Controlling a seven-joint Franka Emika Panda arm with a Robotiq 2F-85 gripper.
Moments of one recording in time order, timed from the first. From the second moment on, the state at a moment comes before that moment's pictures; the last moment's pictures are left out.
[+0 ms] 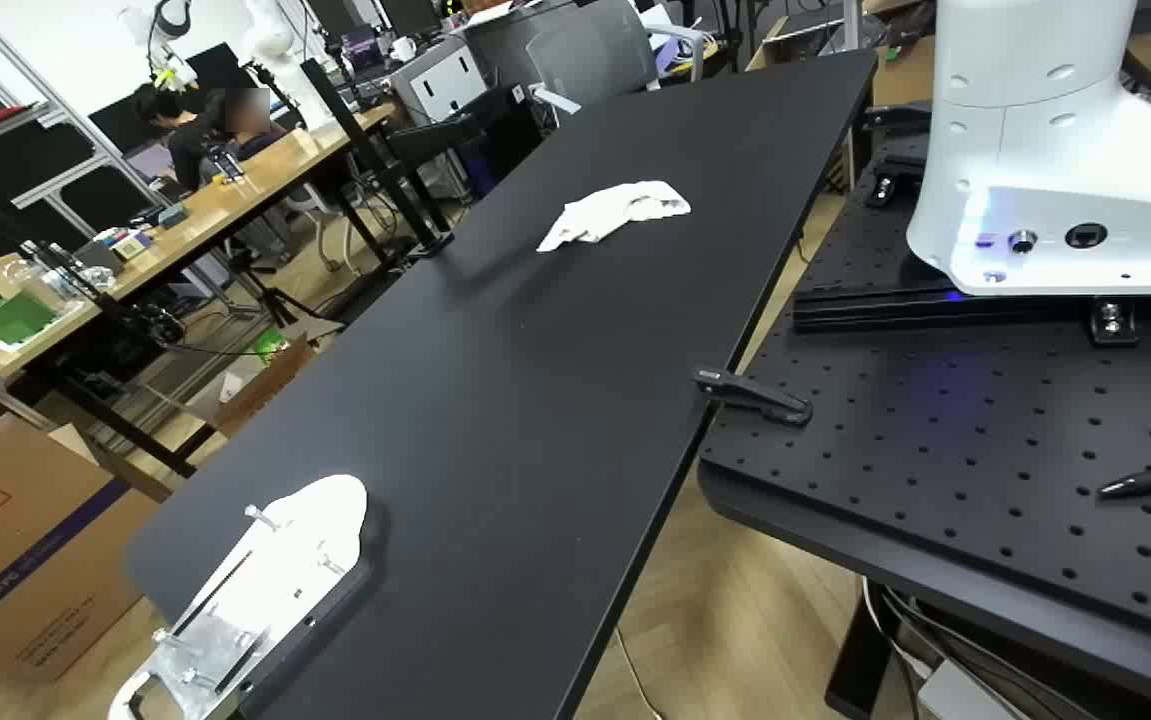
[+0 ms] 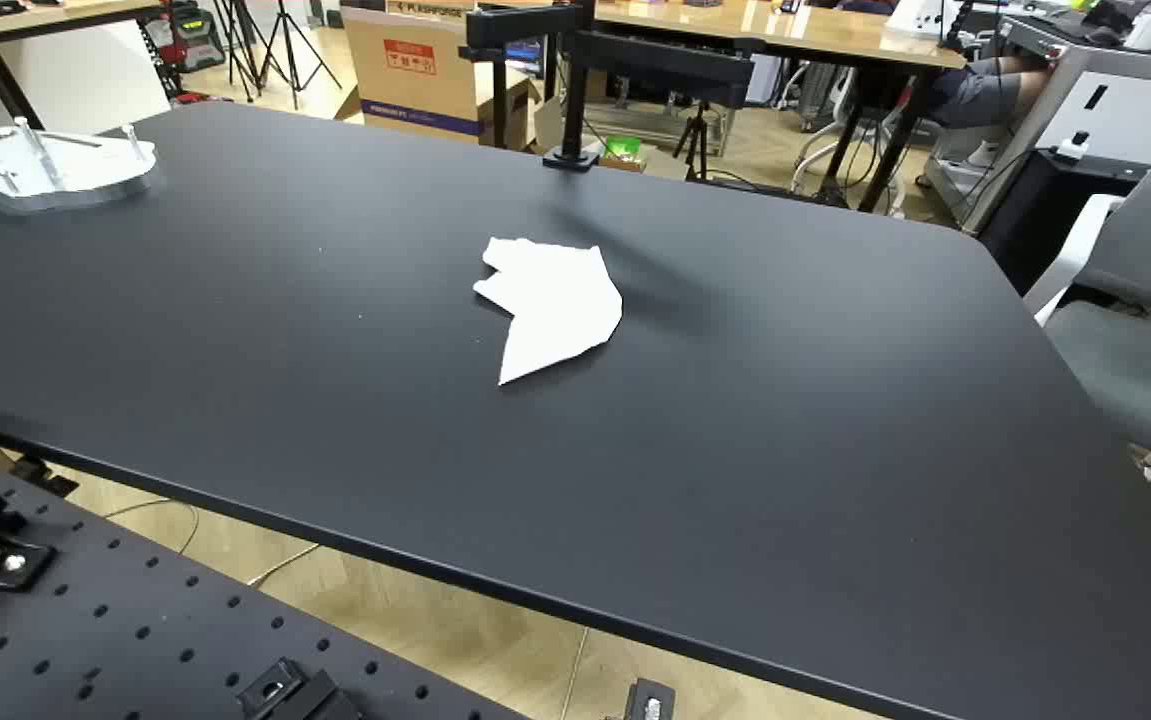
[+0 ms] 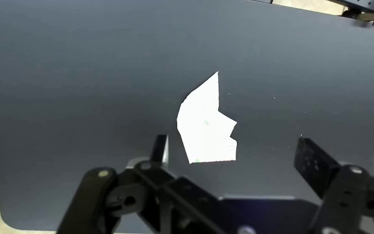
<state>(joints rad) -0.05 -0.50 -0.38 -2.24 -0.07 1.77 -0.61</state>
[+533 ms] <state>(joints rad) -0.05 -0.50 -0.38 -2.24 -0.07 1.78 -0.61</state>
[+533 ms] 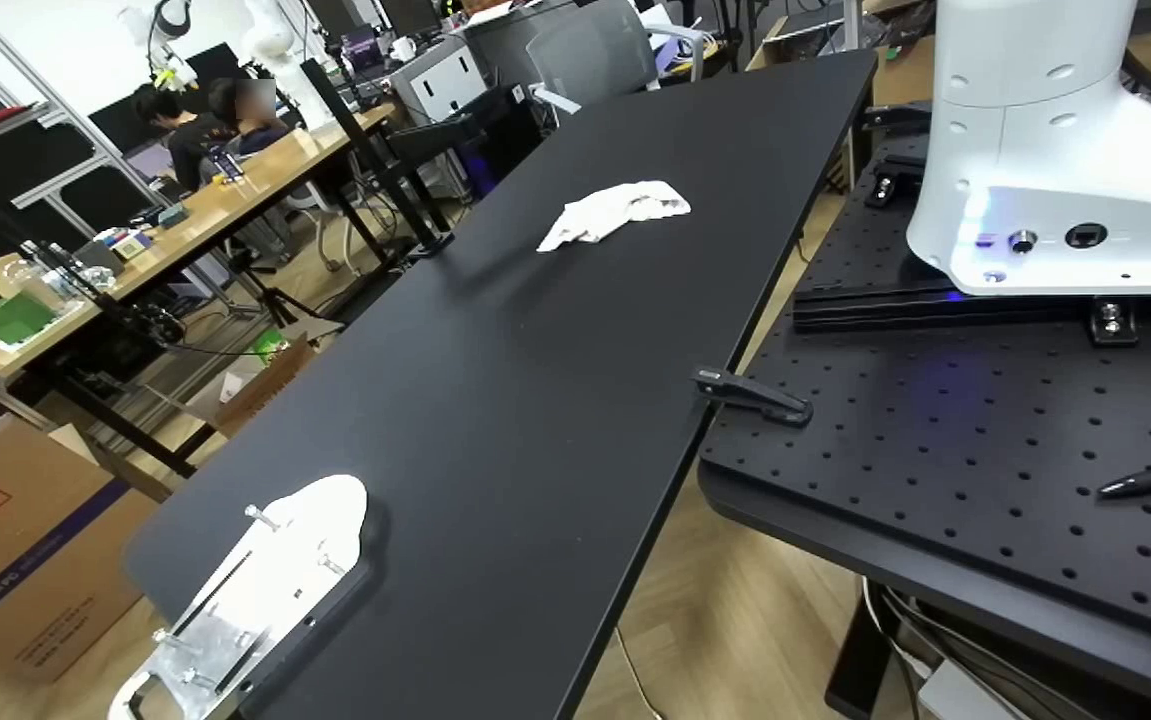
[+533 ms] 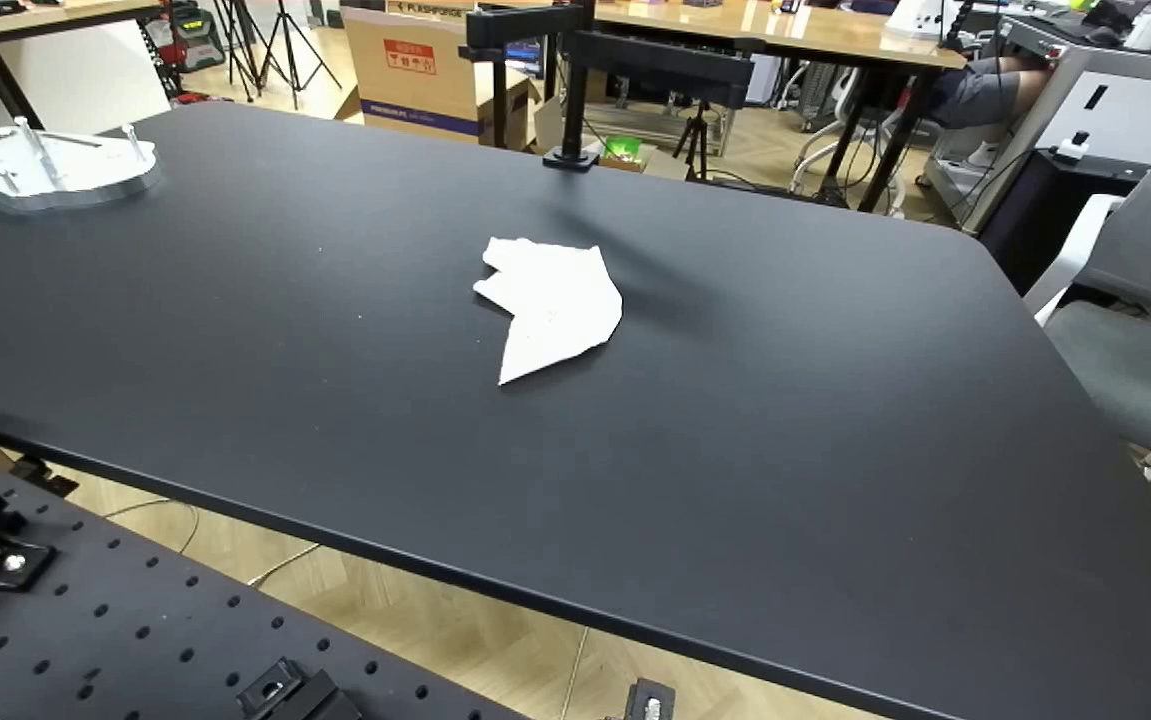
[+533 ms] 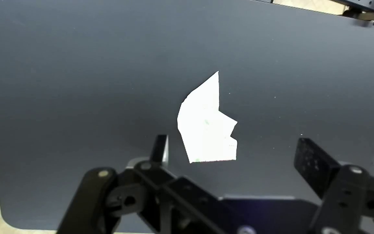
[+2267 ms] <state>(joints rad) -0.04 -0.17 -0.22 -2.38 -0.02 2.30 -0.75</state>
